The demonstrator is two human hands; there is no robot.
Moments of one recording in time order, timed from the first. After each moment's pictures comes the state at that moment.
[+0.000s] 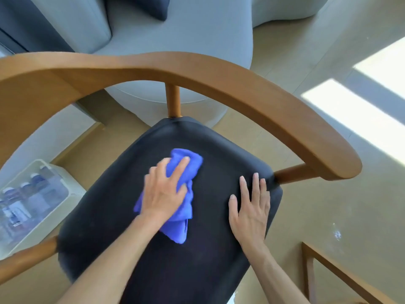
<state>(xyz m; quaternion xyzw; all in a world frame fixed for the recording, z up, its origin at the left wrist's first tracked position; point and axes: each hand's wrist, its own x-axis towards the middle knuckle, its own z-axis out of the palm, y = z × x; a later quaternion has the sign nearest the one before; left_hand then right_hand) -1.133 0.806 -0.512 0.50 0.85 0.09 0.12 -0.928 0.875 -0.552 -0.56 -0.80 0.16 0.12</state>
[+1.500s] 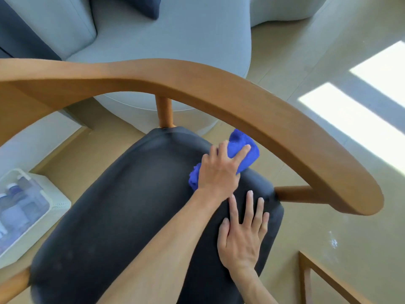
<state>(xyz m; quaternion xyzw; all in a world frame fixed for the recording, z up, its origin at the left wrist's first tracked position) -1.080 0.950 -0.523 0.59 0.79 0.12 0.11 -0.941 0.870 -0.562 -0.56 -0.82 0.09 0.06</state>
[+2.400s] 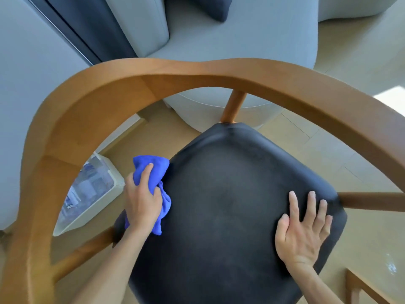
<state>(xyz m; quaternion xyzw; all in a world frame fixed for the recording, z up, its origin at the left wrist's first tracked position) -1.229 0.714 -0.502 0.16 0.96 0.19 0.12 -0.946 0.866 -0.559 -0.59 -0.80 0.09 0.05</state>
